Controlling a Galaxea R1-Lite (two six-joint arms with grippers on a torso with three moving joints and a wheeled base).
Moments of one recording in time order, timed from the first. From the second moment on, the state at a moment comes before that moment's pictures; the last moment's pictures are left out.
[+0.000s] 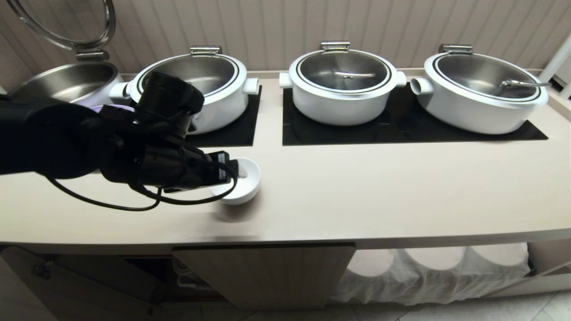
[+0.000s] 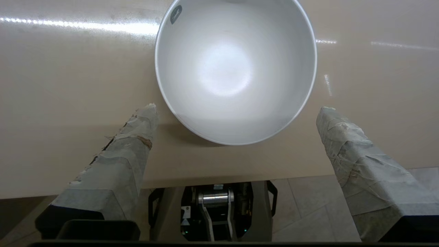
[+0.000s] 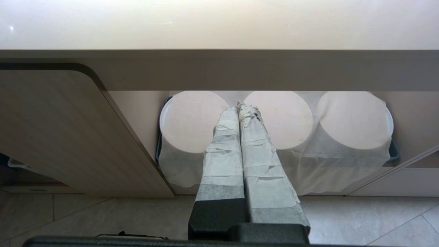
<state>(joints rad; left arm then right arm) -0.49 1.70 -1.31 0.34 0.17 -0.48 0.00 0.00 0.00 0.00 0.00 -0.01</state>
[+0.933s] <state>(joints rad) -0.54 1.64 -1.27 0.34 0.19 -0.52 0.00 0.00 0.00 0.00 0.00 -0.01</state>
